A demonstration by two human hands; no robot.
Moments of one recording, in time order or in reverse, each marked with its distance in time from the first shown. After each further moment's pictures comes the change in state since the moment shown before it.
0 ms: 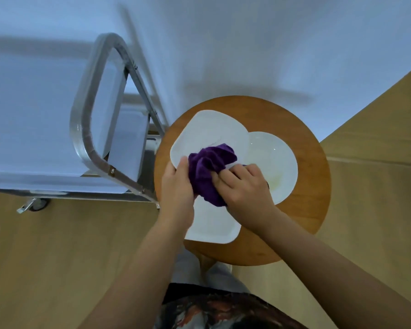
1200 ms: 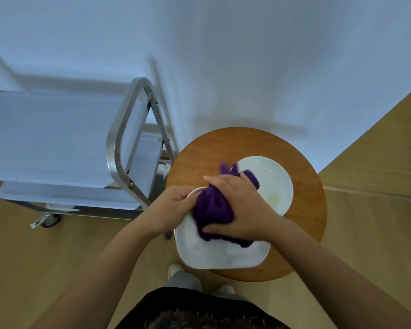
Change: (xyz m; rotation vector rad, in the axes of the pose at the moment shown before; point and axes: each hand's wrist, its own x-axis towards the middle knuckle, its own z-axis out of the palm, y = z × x) left_hand -0.042 0.041 -0.059 0.730 -0.600 0.349; right_hand 0.013 -0.017 -0.058 0.495 -0.414 0.242
